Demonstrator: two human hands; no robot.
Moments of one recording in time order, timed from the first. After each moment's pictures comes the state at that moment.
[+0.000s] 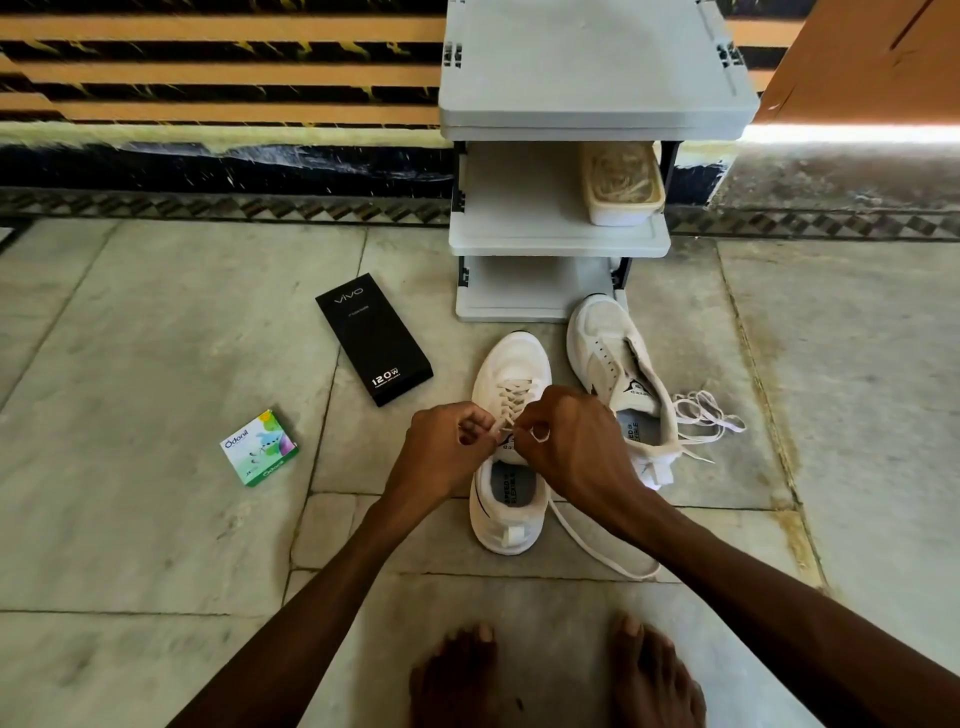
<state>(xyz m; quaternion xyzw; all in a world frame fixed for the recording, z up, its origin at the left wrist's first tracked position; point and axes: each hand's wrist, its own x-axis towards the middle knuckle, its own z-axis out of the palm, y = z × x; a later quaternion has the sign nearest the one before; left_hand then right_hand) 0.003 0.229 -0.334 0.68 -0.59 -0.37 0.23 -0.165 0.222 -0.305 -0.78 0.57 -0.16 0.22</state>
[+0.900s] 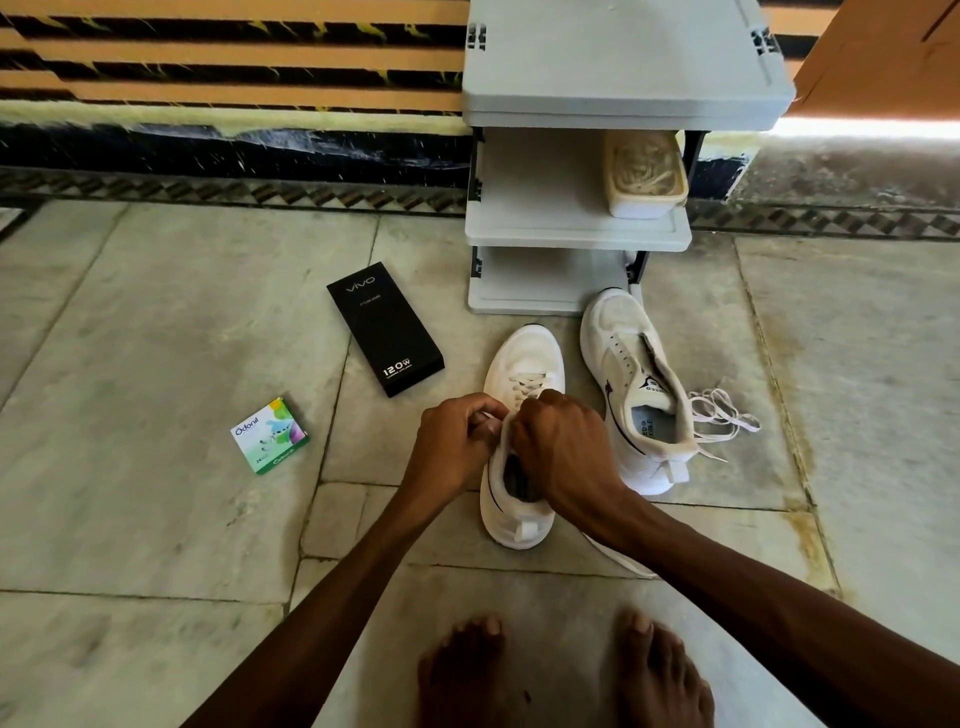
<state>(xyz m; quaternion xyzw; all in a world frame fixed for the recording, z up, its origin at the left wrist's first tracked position) 0.006 0.231 -0.345 0.66 -0.59 -0.38 0.27 -0.136 0.227 -0.316 -0.80 0.58 -0.08 0.15</state>
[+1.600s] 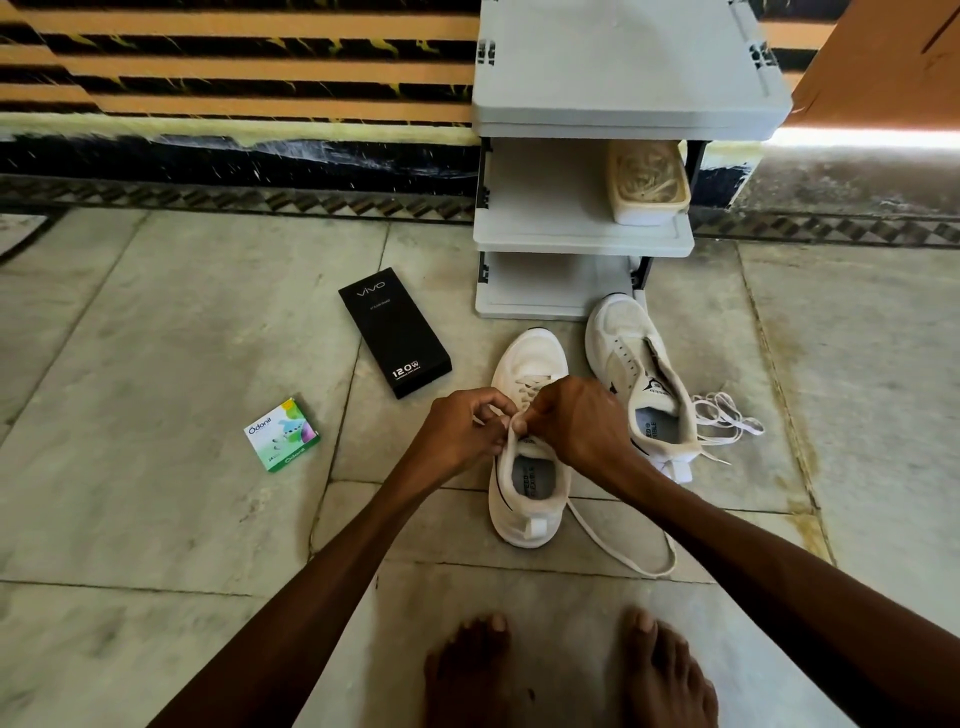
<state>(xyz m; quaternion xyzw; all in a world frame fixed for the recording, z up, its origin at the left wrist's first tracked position) 0.016 0.218 -0.347 0.63 -0.56 -0.47 0.25 -0.150 0.197 -0.322 -0.72 0.64 -0.07 0.27</state>
